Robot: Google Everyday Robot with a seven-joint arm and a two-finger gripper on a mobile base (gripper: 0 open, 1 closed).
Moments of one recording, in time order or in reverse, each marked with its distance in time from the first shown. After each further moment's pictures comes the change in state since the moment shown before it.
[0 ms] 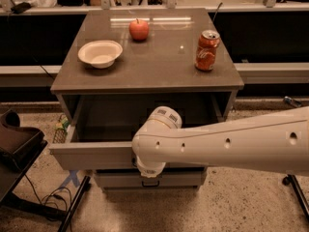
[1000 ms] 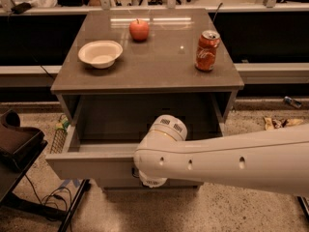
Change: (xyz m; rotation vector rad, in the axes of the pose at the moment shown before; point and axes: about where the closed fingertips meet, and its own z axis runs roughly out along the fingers) arm 0.011 0.027 -0.021 0.035 0.014 0.051
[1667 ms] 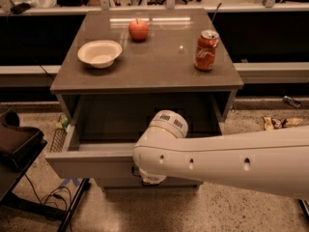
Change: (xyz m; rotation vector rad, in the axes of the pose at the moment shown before) arm -0.001 -0.009 -0.016 0.035 0.010 -0.025
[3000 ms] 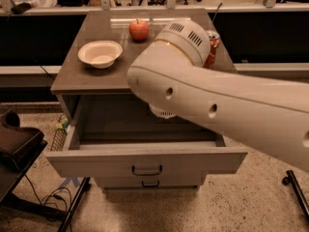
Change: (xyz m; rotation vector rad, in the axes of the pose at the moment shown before) arm 0.004 -0.130 -0.177 0.310 0.105 -0.164
